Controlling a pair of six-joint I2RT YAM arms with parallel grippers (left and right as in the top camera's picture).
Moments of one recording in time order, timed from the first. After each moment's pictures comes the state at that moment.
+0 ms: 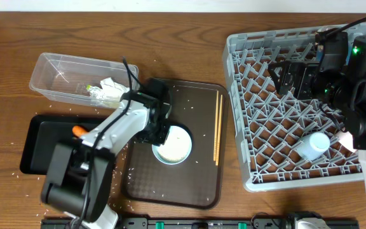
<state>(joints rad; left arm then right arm) -0.38 1.77 1.05 -0.88 0.09 -0.07 0.05 1.25 1.54 -0.99 -0.29 0.15</state>
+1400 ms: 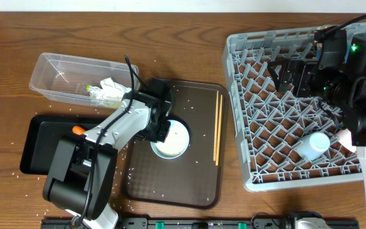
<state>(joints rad) -0.38 1.78 1.05 -0.83 0.04 -0.06 0.05 1.26 1.54 -0.97 -0.29 0.15</state>
